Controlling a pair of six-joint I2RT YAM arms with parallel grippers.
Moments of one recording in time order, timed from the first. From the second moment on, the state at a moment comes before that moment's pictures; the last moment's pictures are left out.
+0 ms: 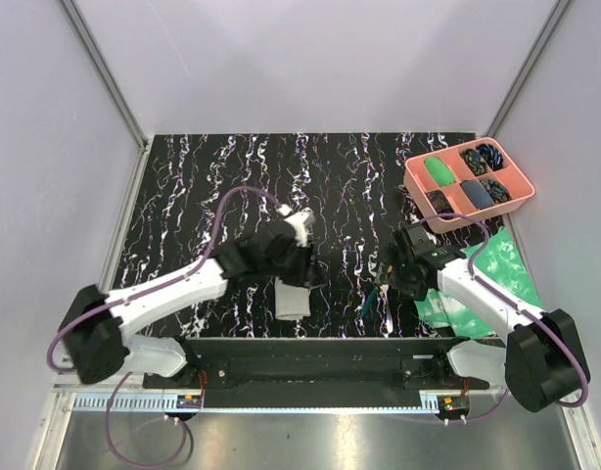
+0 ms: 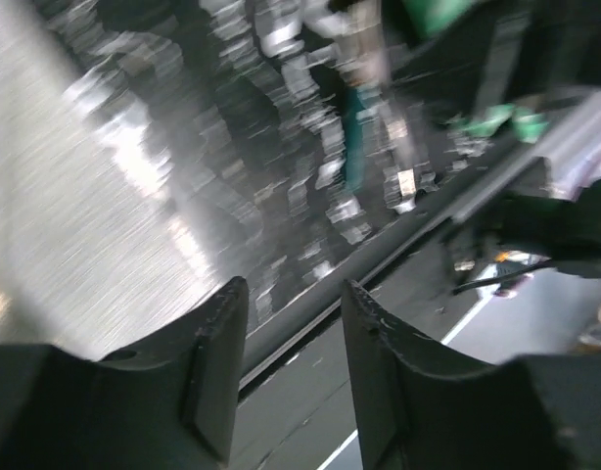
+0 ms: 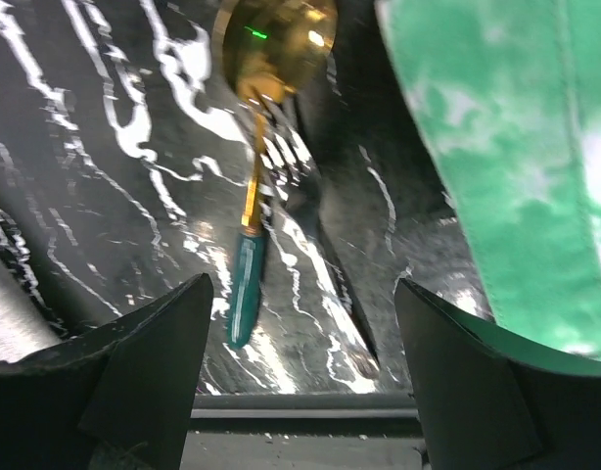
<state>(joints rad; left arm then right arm) -0.89 1.26 0.89 -0.36 0.16 -0.68 0.42 1.19 0.68 -0.64 0.04 0.77</state>
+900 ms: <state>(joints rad) -1.22 2.06 1.40 -0.25 -0.19 -0.54 0.38 0.88 1.05 -1.14 0.42 0.82</state>
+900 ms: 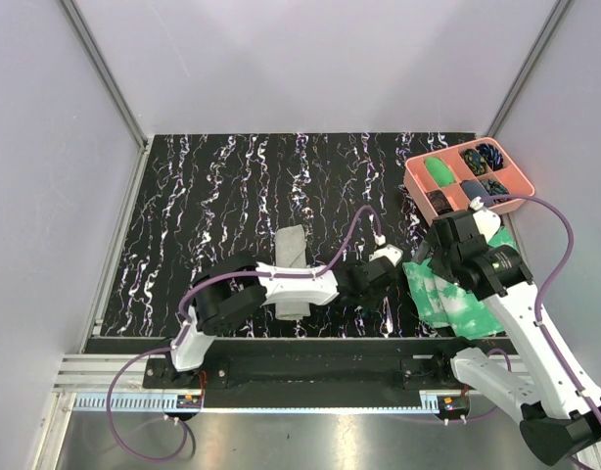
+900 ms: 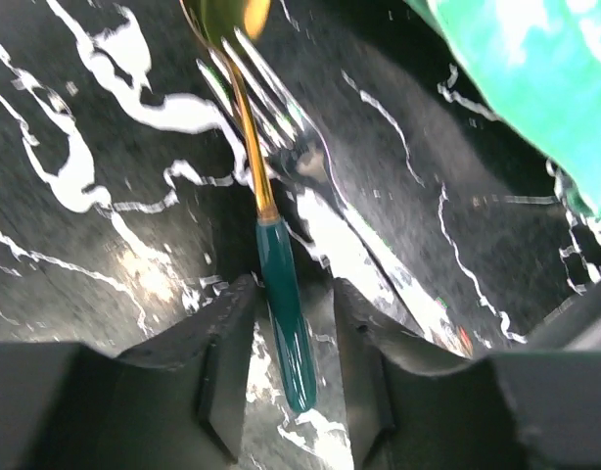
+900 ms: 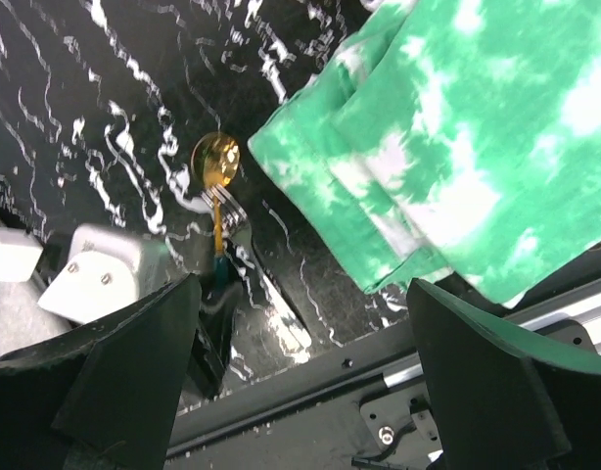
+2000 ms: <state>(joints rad) -0.84 1.27 1.08 -0.62 0.17 -0.10 0.38 1.05 1.07 -0.78 -0.24 0.35</state>
